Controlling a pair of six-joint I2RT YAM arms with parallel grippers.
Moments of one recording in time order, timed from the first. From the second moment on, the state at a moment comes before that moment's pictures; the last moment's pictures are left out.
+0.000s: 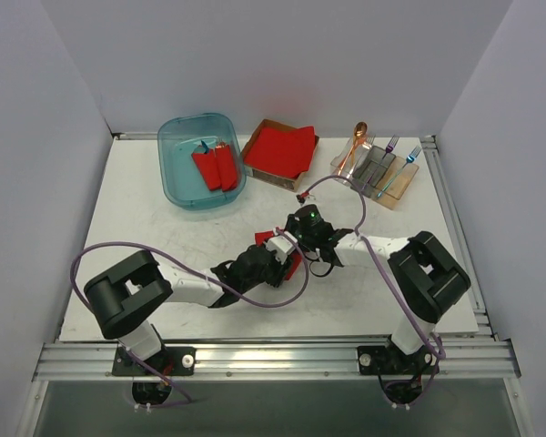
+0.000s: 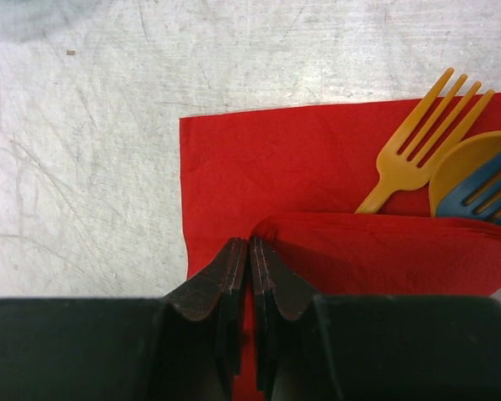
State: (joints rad) left arm -1.00 1.62 0.61 0.56 -0.18 -0.13; right arm 0.68 1.68 0.81 0.16 -0.01 0.73
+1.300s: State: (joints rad) left arm -1.00 1.73 0.56 0.74 -0.15 -0.17; right arm 0.64 1.75 0.89 0.18 -0.08 0.70
